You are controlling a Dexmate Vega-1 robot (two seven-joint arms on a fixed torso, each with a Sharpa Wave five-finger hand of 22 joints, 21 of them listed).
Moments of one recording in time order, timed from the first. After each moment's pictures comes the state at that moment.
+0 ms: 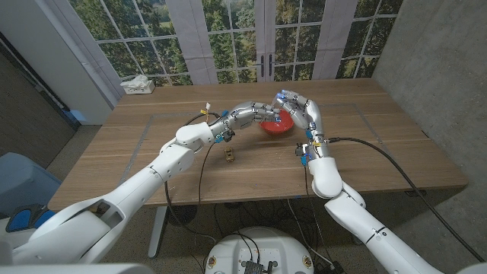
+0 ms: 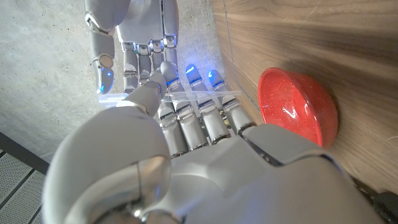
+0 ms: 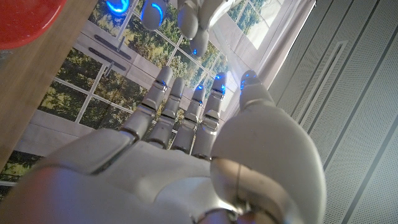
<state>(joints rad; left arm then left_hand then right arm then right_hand) 0.65 0.50 0.61 -1.38 -0.64 -0.24 -0.57 0.88 0.17 0.58 -0.17 0.17 0.93 0.01 0.21 0.19 1.00 -0.15 0.25 0.19 0.78 -0.09 0.21 0.18 0.50 0.02 0.30 0.20 -1.12 -0.40 -0.44 -1.74 -0.06 0.45 -0.50 0.99 0.03 0.24 -0.15 0.19 0.99 -0.08 0.25 0.20 0.65 -0.13 0.25 0.38 0.46 -0.05 0.44 0.60 0.50 0.00 0.55 0.20</state>
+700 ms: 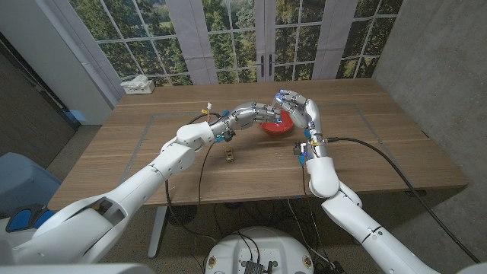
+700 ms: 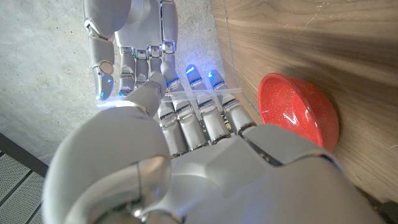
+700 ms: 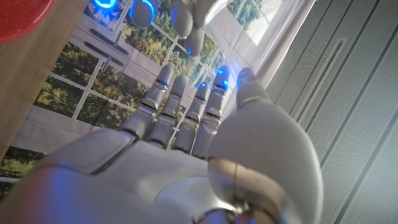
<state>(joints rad) 0.64 0.49 0.61 -1.36 -0.65 -0.23 -0.60 0.88 0.17 0.58 -0.17 0.17 0.93 0.01 0.20 0.19 1.00 -0.15 0.24 0.19 0.78 -0.09 0.20 0.18 0.50 0.02 0.30 0.20 -1.11 -0.38 -0.44 -1.73 -0.08 0.46 -0.52 1.04 0.04 0.25 -0.17 0.19 1.05 -0.07 0.26 0.20 0.68 -0.14 0.26 0.39 0.48 -0.05 0.43 0.59 0.51 -0.02 0.57 0.20</state>
